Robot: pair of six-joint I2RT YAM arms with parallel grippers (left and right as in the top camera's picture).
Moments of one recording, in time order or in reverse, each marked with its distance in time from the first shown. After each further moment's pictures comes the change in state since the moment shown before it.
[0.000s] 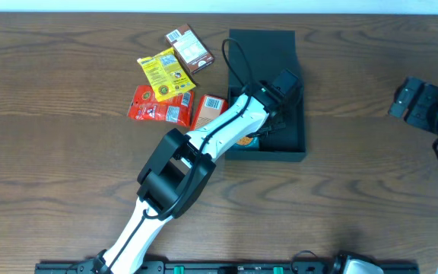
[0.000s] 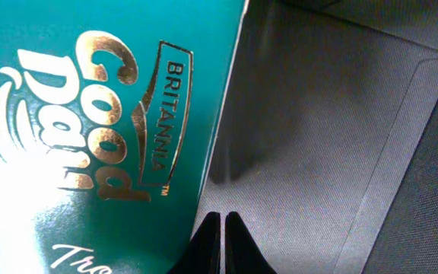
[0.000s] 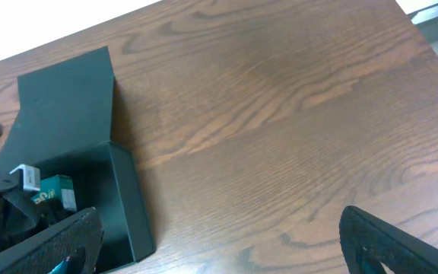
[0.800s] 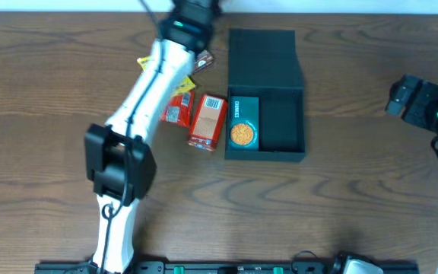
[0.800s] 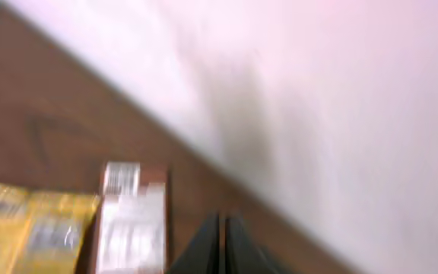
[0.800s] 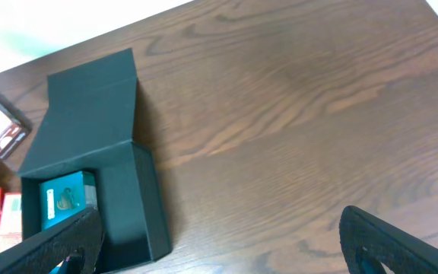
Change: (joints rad) left arm 0.412 -0.112 0.258 0.360 -0.395 0.097; right arm 0.000 0.000 0.000 0.016 -0.075 0.000
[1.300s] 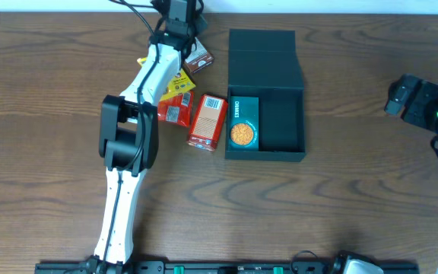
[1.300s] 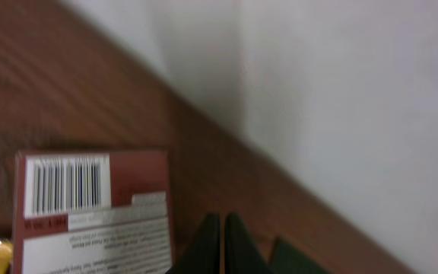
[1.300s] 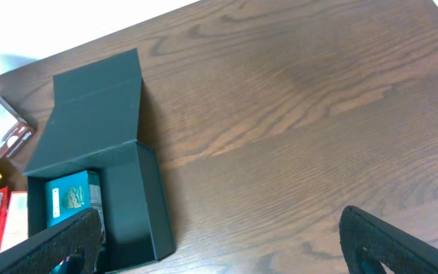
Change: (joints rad) left arm 0.092 0.307 -0.001 0.245 0.290 -0.004; right arm 0.000 0.000 0.000 0.001 -0.012 0.000
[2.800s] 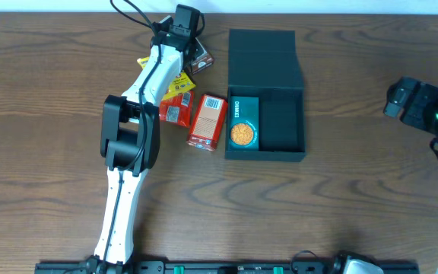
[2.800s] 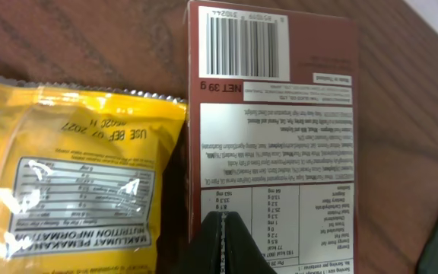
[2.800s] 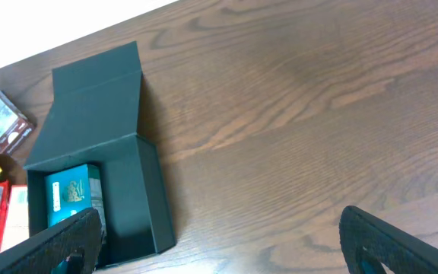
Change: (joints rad) left arm -0.006 0.010 0.012 -0.414 -0.047 0.037; right arm 0.000 0.000 0.000 -0.021 -0.003 0.000
